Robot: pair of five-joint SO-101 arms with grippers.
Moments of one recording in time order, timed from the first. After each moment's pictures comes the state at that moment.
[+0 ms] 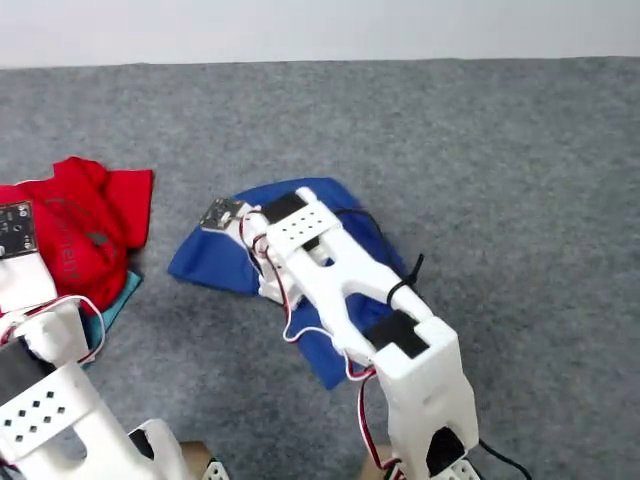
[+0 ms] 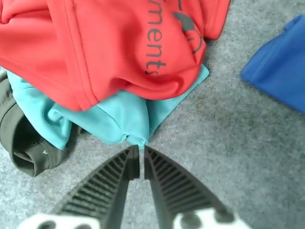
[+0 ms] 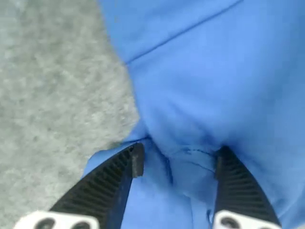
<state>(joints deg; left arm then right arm) -40.1 -53.4 38.5 89.4 -11.4 -37.5 30.8 -11.5 80.8 26.1</state>
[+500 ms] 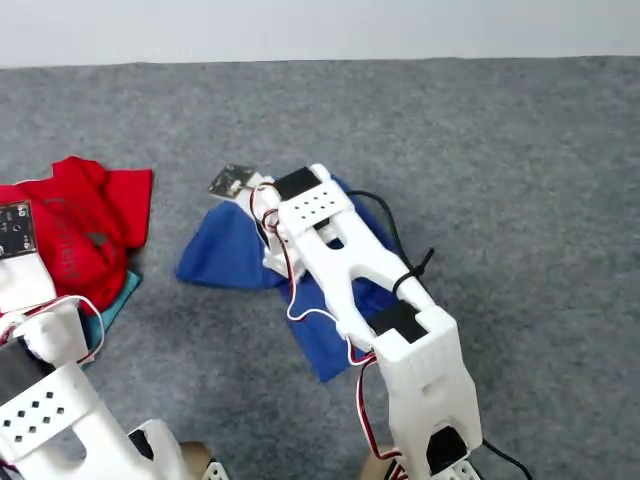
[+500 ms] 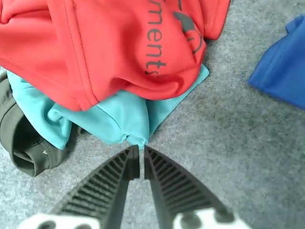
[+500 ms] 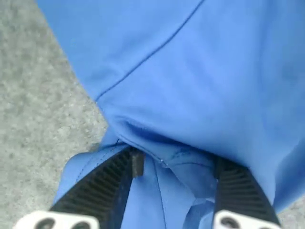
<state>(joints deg) -40.1 -53.4 38.5 89.4 -11.4 -34.3 33.9 -21.0 83.3 26.1</state>
